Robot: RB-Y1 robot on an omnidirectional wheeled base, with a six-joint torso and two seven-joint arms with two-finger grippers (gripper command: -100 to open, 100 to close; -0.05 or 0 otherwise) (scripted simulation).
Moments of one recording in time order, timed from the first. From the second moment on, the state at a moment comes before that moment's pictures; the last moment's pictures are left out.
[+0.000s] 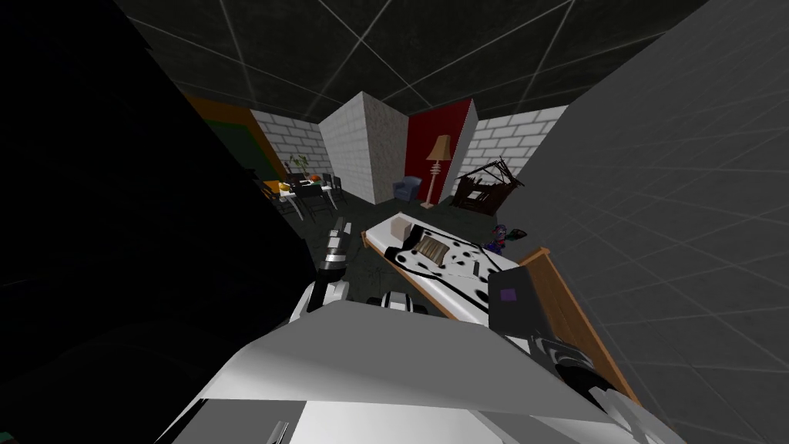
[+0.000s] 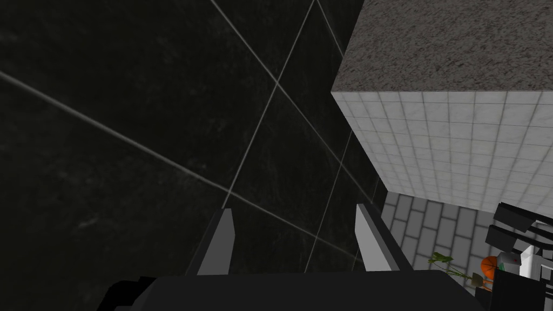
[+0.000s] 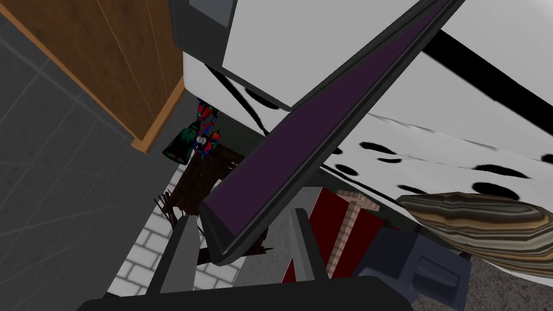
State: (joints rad) left arm 0.48 0.02 -0.01 -2.20 -0.09 -0.44 0.06; right arm 0.39 -0.61 -0.36 -0.96 0.96 -0.14 0.46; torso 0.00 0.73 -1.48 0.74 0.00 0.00
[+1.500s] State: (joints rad) left arm 0.48 0.02 -0.01 -2.20 -0.09 -0.44 0.06; right arm 0.24 -0.41 -0.31 -0.88 0.81 -0.28 0.47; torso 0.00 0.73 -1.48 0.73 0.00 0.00
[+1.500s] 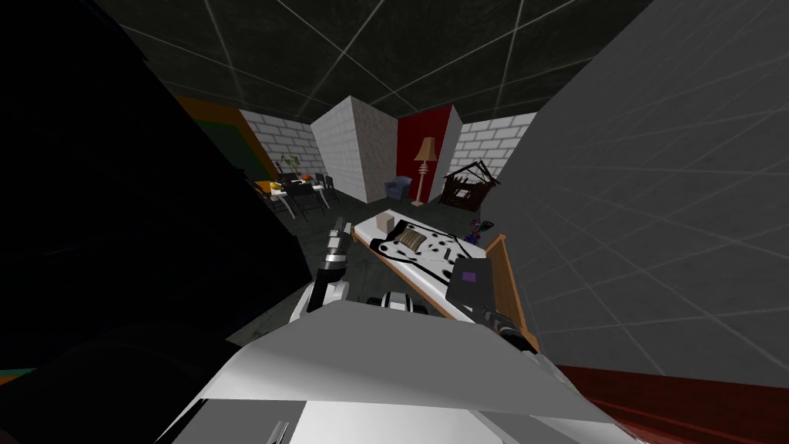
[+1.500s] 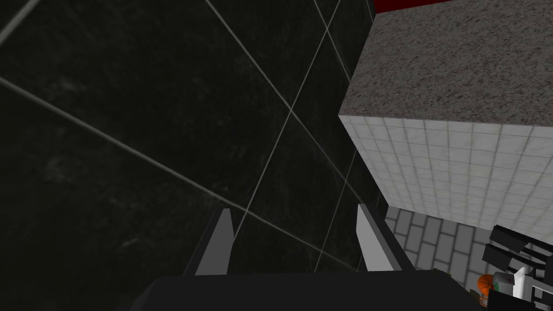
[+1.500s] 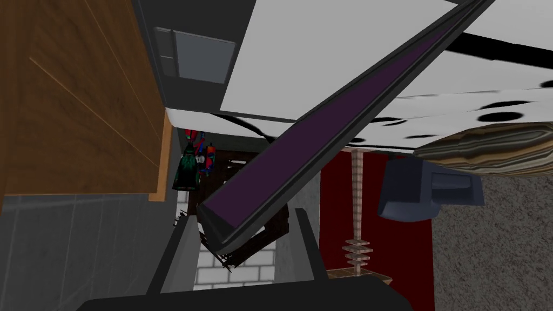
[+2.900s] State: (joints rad) left arm 0.48 0.02 -0.01 -2.20 -0.09 -0.44 0.06; right arm 0.24 -0.43 -0.25 -0.79 0.71 -0.40 0.47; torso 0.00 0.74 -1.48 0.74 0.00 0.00
